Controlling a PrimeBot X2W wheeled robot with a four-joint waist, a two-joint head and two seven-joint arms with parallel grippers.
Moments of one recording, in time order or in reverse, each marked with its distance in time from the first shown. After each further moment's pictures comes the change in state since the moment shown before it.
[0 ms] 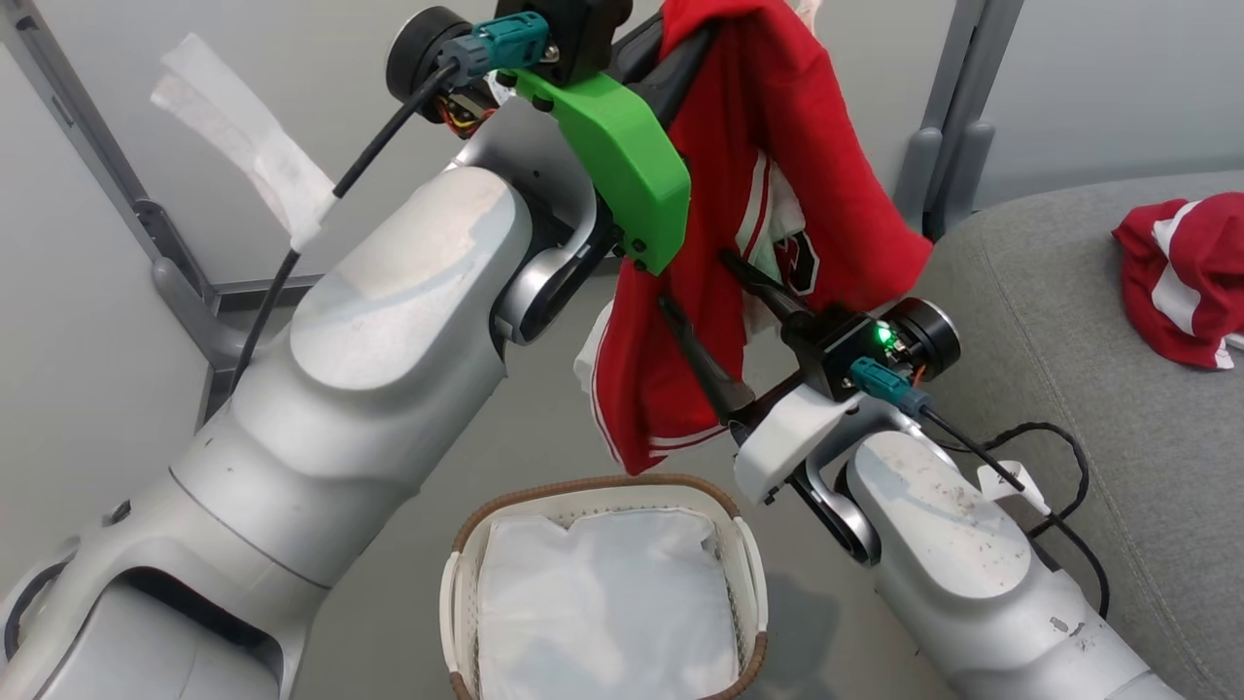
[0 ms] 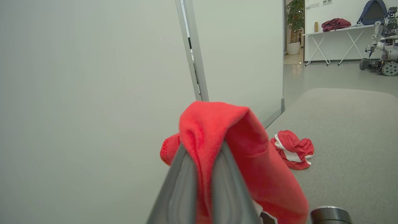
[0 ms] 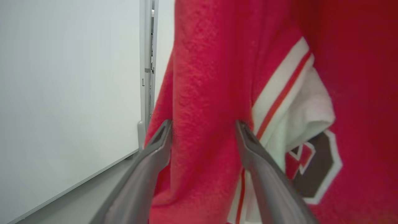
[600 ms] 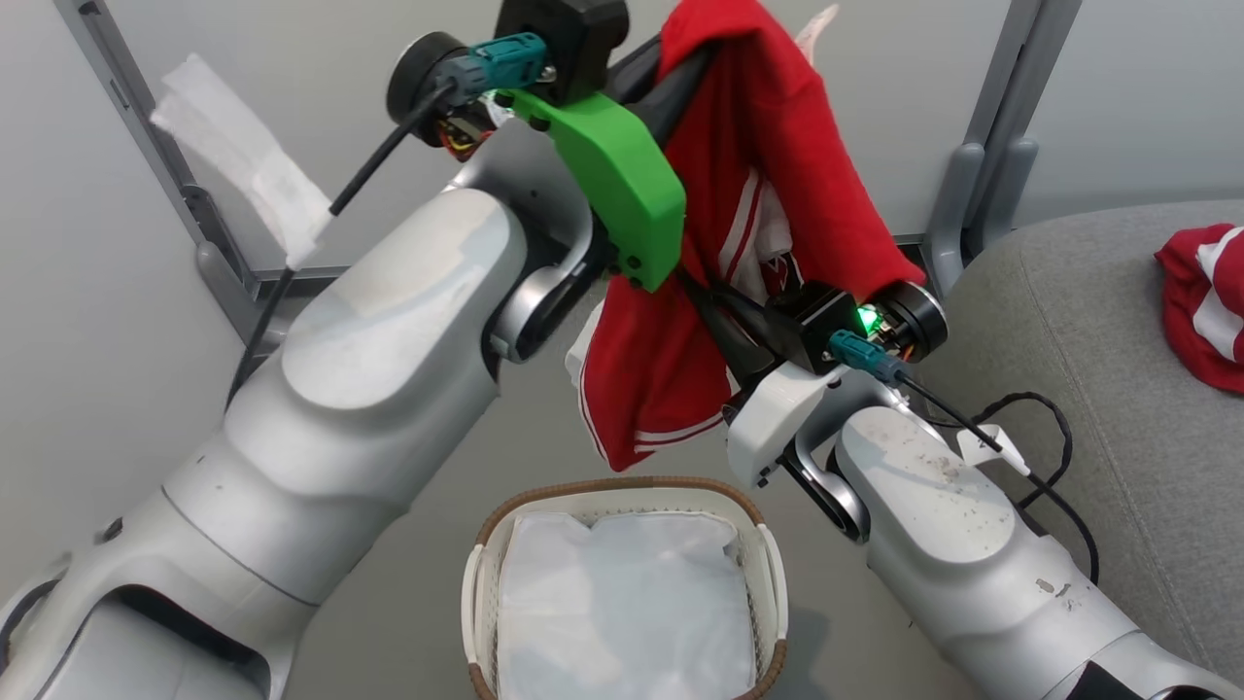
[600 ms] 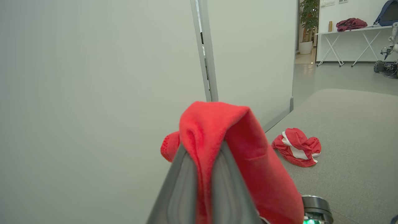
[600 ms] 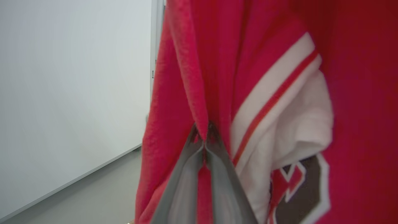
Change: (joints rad) left arm 0.030 0.019 -0.008 -0.053 -0.021 0.031 0.025; right arm -0.095 0.000 0.066 0.138 0.053 0.000 0.000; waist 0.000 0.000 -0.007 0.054
